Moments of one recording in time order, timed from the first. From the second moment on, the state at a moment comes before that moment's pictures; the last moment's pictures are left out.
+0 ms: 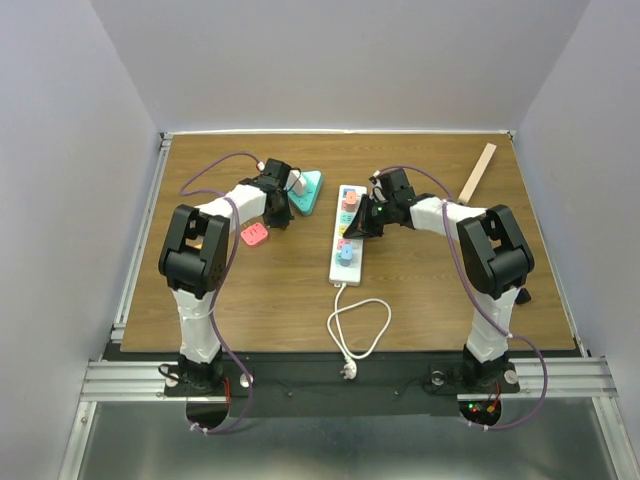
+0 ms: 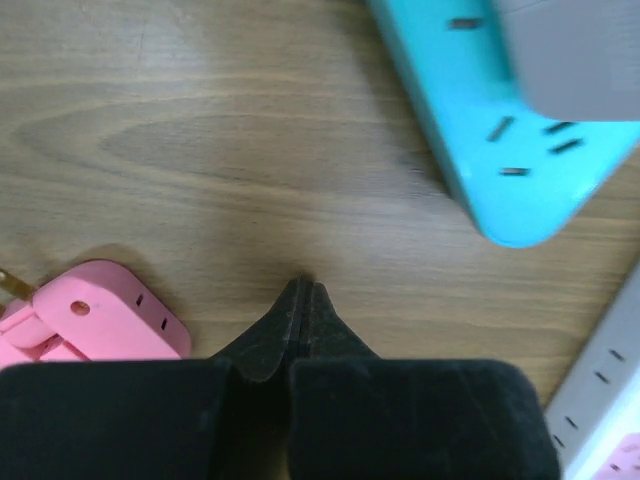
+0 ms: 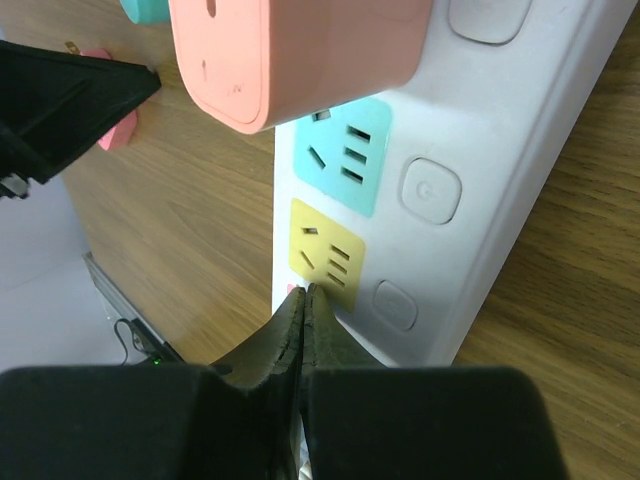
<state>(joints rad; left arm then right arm) -0.37 1.95 1.36 -0.46 -0.08 -0.50 0.41 1.96 1.24 -0.16 -0.54 0.70</state>
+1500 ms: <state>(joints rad) -0.58 1.64 1.37 -0.58 -0.06 -0.63 0.41 1.96 1.20 -0.12 -0.56 0.73</state>
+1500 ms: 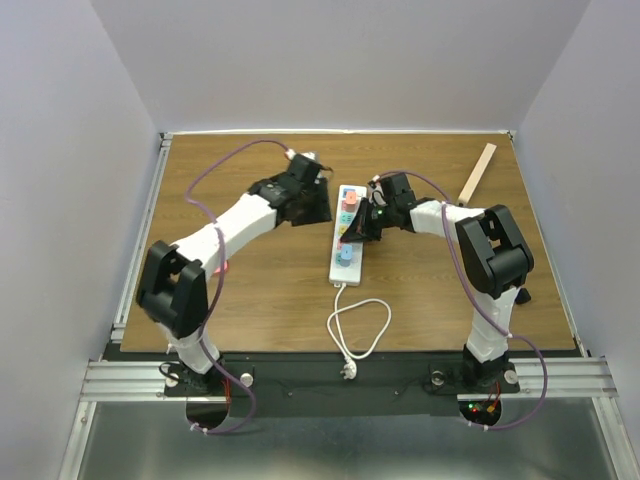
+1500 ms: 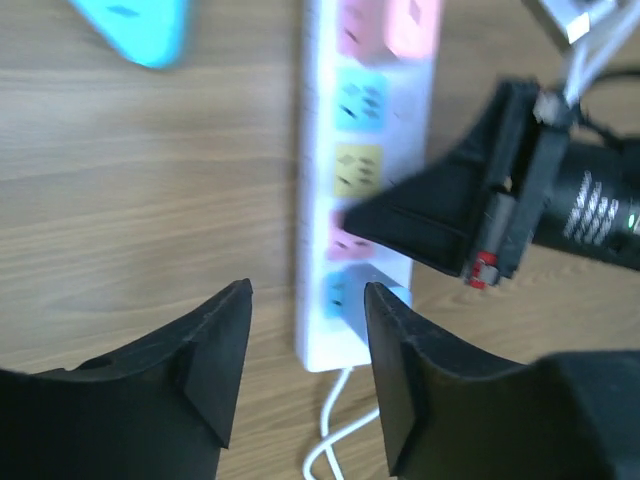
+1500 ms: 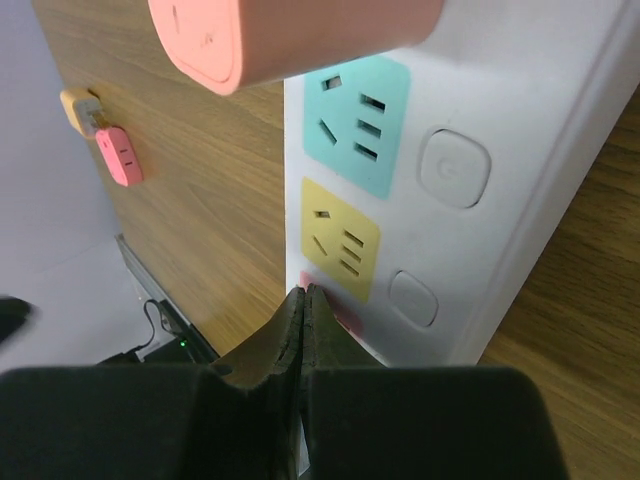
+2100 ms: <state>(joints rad) -0.81 1.97 1.59 -0.72 -0.13 -0.62 0.39 1.96 1.19 -0.10 -0.57 0.76</state>
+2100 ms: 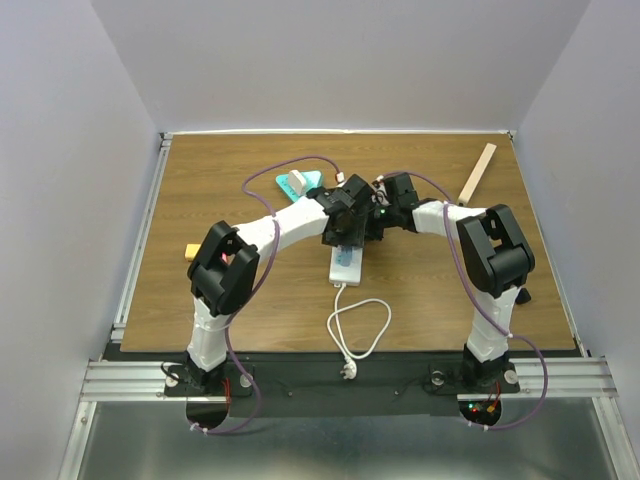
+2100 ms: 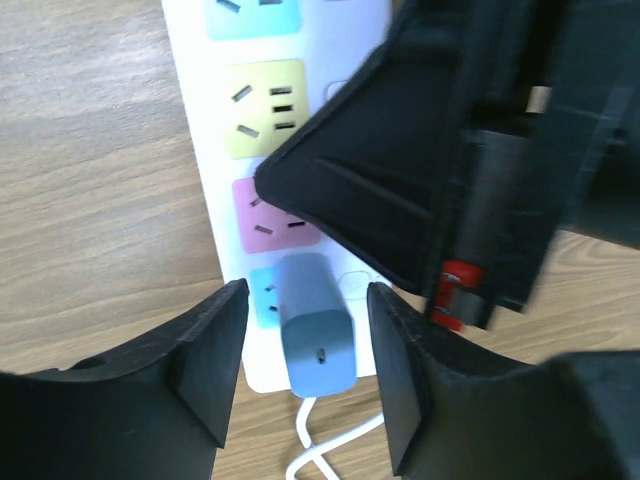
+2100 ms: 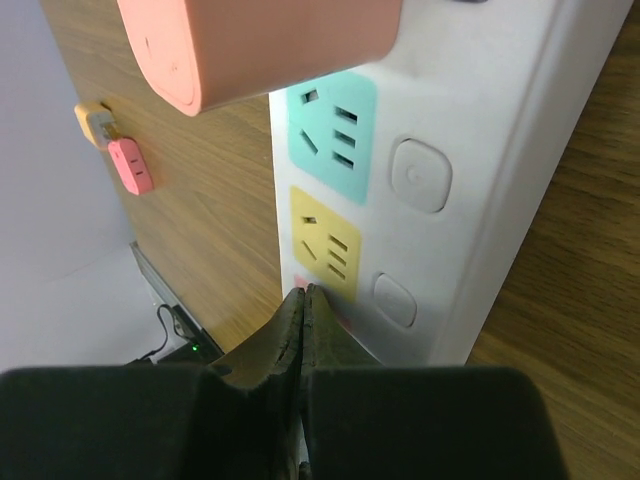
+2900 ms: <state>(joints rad) -0.88 2.05 1.65 -0.84 -0.24 -0.61 0.37 2.01 1.20 -0.06 -0.66 0.76</state>
